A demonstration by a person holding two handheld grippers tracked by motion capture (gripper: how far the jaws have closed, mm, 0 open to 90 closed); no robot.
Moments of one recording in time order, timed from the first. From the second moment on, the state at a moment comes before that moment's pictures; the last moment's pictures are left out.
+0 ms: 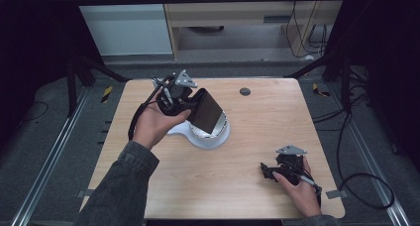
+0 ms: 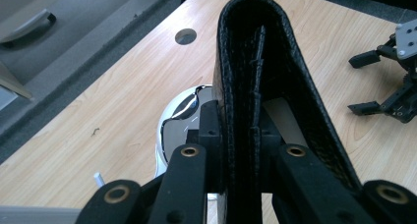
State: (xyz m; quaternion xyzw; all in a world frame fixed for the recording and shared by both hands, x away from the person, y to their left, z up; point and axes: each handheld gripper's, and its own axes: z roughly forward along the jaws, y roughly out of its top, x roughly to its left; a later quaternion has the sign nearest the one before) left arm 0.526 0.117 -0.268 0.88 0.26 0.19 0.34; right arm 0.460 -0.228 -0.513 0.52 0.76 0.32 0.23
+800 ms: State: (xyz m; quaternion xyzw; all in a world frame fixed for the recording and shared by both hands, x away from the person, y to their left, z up) left arm 0.571 0.099 -0.320 0.89 0.30 0.14 0.31; right arm 0.458 -0.227 -0.513 0.52 0.76 0.32 0.22
